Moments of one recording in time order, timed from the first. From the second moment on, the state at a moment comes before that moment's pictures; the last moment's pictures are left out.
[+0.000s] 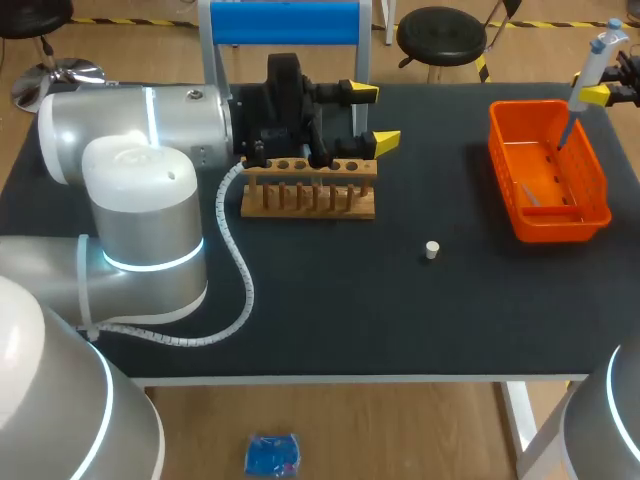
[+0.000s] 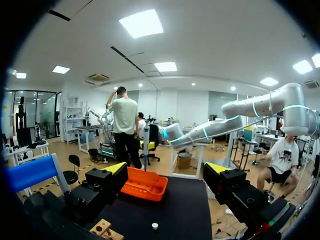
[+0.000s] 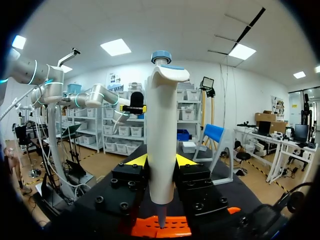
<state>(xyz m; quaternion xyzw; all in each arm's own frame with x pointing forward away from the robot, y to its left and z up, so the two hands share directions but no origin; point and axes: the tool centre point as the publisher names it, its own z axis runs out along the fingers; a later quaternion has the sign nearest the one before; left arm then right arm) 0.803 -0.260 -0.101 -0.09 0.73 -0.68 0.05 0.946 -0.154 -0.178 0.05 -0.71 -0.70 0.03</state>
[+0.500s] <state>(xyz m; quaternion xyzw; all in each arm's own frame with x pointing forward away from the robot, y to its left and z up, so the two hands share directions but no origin) 0.803 -0.260 -0.101 -0.09 0.73 -0.68 0.05 0.878 -0.106 -0.160 0.09 -0.72 -0.68 0.08</state>
